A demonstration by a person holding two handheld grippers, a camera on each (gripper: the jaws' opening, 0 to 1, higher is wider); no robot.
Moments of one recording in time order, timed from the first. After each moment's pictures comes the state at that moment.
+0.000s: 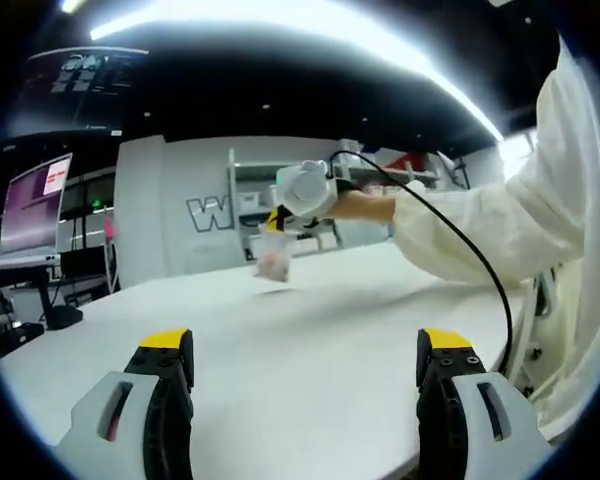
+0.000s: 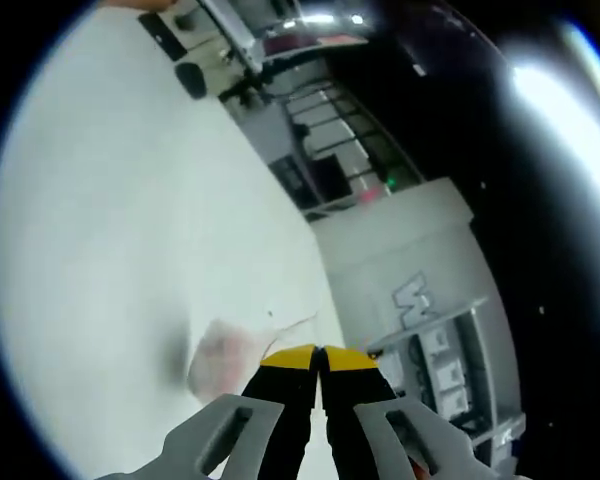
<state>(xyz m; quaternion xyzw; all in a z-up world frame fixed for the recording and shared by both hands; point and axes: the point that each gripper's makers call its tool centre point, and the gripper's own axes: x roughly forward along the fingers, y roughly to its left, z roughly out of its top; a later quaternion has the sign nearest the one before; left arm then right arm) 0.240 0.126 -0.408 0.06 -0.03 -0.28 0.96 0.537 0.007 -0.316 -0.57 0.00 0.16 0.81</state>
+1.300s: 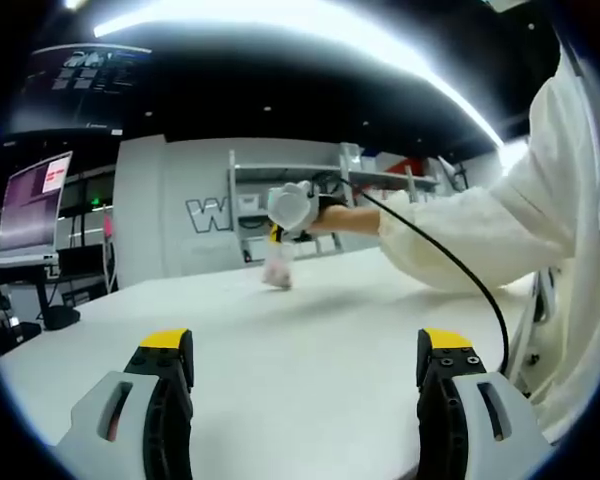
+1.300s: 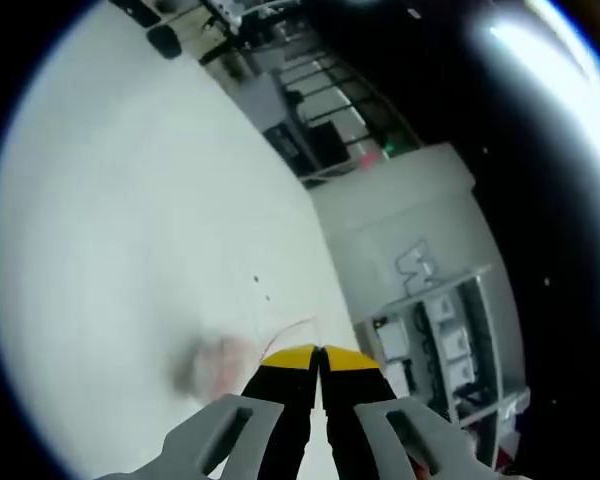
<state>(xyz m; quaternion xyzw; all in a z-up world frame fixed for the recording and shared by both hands) 0.242 0.127 -0.406 0.05 -0.03 -0.29 0.96 0.594 -0.024 -0.333 -0.56 0.06 0.12 0.82</state>
